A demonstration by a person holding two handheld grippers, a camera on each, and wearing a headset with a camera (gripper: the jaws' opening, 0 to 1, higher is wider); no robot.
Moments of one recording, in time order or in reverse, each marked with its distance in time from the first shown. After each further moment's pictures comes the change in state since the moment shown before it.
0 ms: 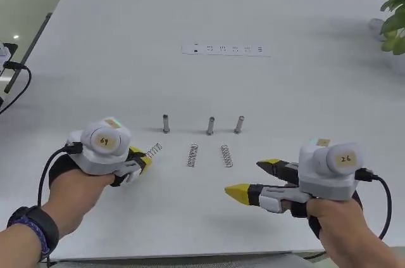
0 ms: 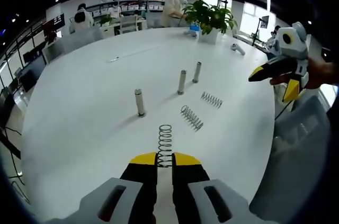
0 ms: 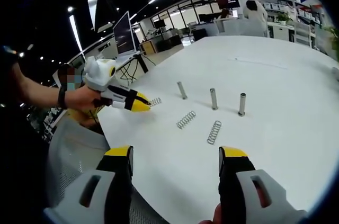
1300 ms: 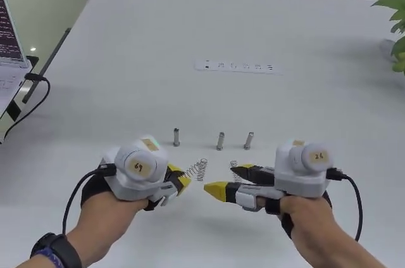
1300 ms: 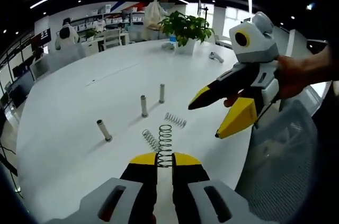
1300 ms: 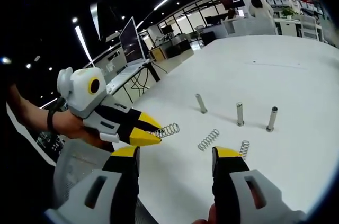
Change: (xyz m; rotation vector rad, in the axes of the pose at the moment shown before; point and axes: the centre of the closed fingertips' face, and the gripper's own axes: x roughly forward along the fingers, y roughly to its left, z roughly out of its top) left arm -0.012 -0.069 0.039 0.083 -0.092 -0.103; right arm 0.047 0.028 0.031 0.058 -0.048 0.113
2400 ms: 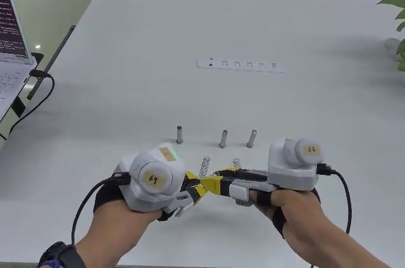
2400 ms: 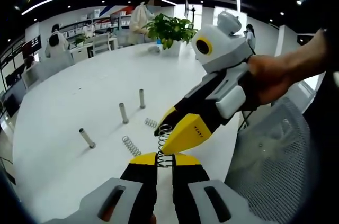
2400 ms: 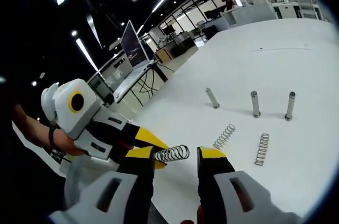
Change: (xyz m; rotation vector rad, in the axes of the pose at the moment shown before) left arm 0.000 -0.038 0.008 0.054 -0.022 -0.068; right arm 0.017 0.013 -0.006 0.118 0.008 0.096
